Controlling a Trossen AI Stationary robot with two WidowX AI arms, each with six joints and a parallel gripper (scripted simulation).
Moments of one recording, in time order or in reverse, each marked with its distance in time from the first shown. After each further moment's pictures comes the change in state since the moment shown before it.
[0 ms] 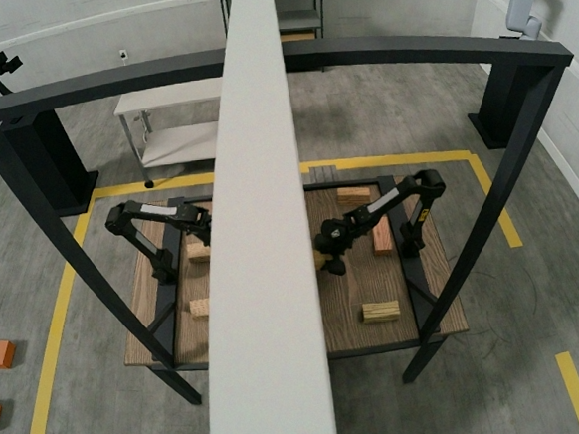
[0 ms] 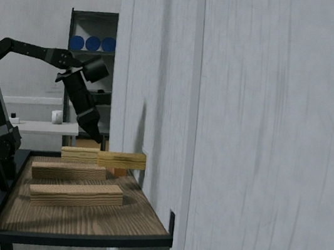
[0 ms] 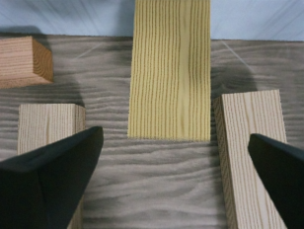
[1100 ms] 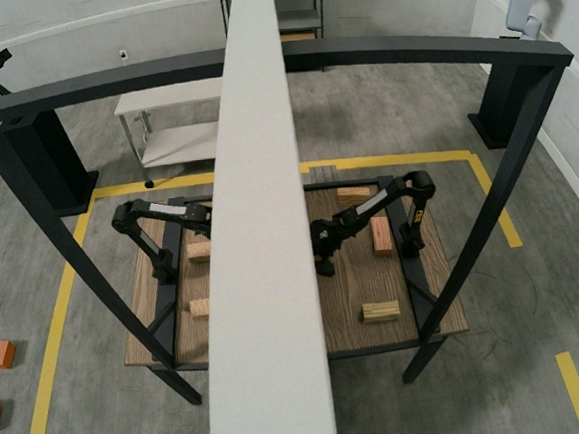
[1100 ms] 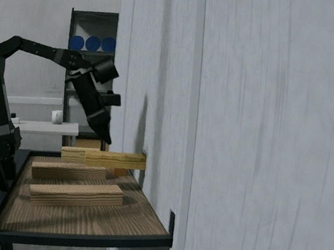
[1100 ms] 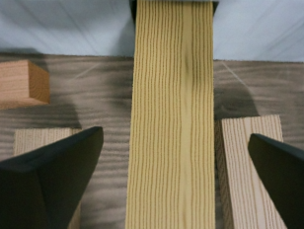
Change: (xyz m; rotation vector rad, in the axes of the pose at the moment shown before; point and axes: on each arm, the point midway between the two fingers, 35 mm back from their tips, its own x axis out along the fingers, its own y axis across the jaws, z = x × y) left arm 0.016 -0.001 0.025 -0.001 -0.006 -0.001; right arm 0.019 0.002 0.031 -0.003 -0.010 0.006
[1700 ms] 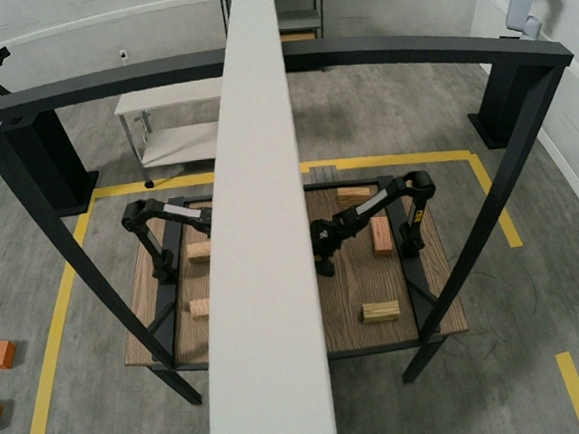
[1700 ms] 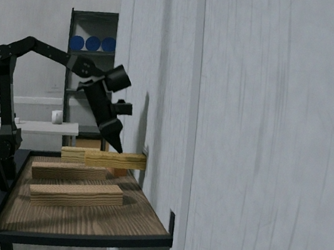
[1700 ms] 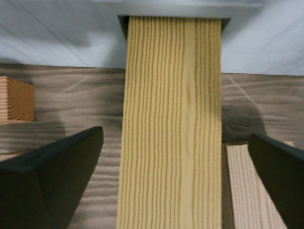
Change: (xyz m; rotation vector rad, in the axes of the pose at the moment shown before) left arm 0.036 -0.002 0.015 -0.007 0.034 0.001; right arm 0.000 0.000 0.000 0.000 0.000 0.000
